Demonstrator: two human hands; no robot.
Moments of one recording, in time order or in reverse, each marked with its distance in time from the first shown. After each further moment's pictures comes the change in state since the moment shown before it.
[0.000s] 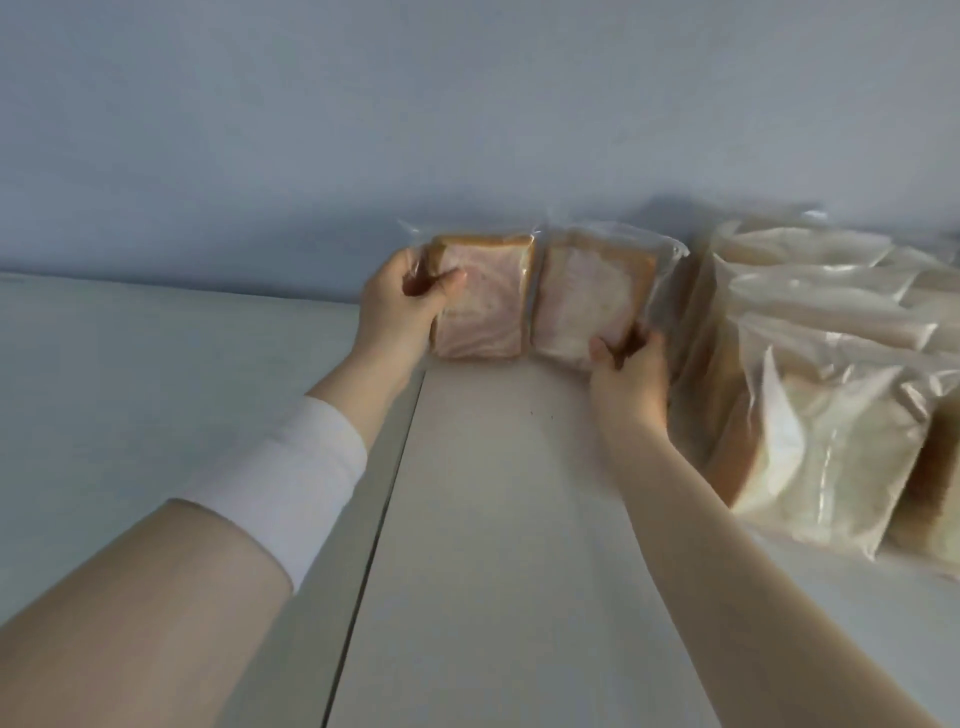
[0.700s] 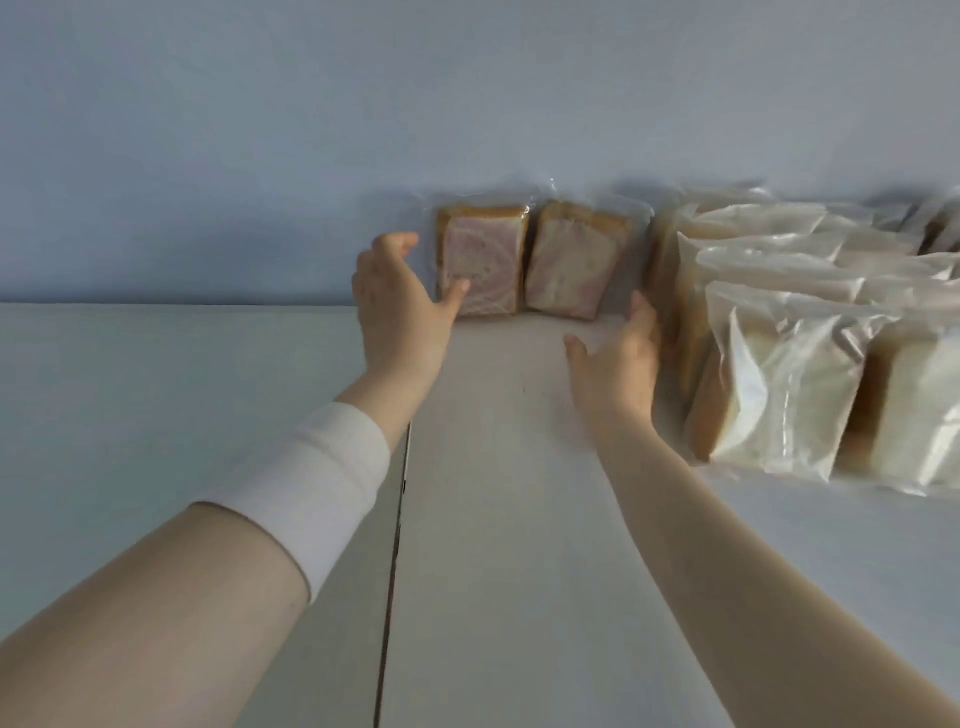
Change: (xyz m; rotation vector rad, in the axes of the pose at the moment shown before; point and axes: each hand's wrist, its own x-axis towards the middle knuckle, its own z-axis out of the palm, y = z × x) left_hand -0.019 0.012 0.003 0.514 0.066 0.224; right_hand -0.033 -0.016 -0.010 -0.289 0.065 -0.089
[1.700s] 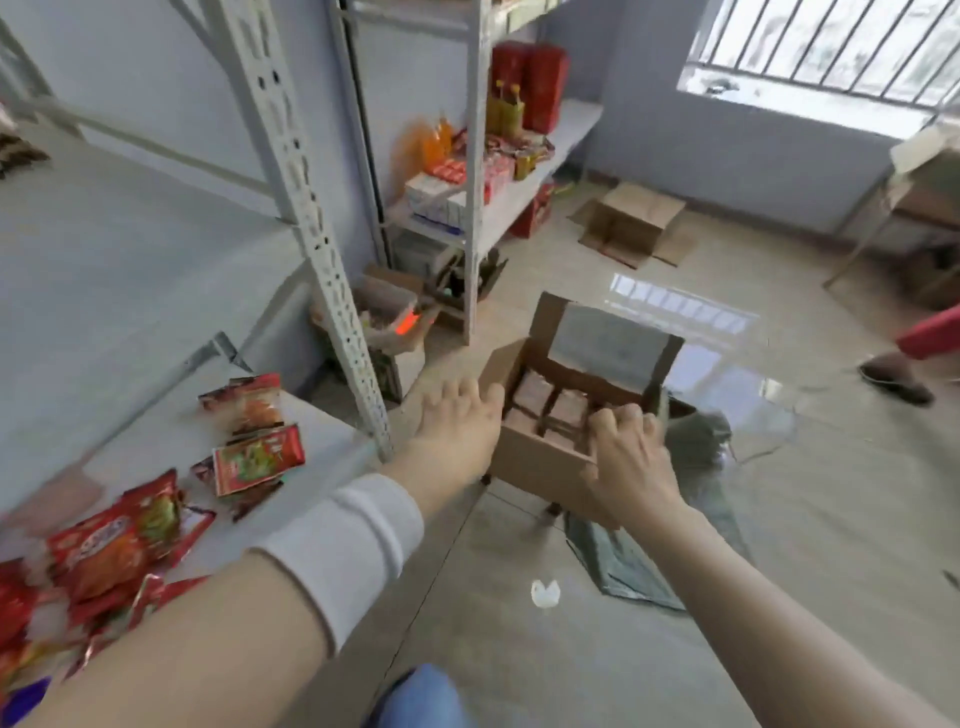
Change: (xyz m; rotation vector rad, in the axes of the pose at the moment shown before) left_hand -0.728 0.408 0.067 0.526 -1.278 1.318; right_hand -0.487 0.398 -0.619 -0.786 0.117 0.794
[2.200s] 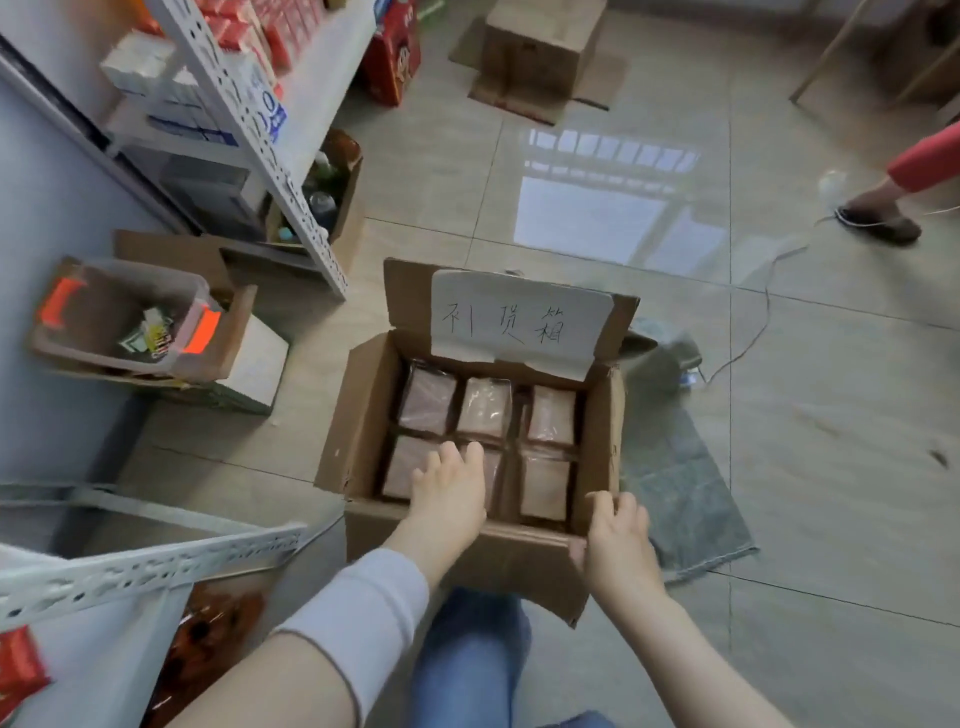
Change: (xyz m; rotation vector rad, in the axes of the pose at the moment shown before) left_hand 0.370 0.134 0.180 -0.180 -0.405 0.094; right_hand 0.252 0.190 0.183 0.152 -0.413 0.439
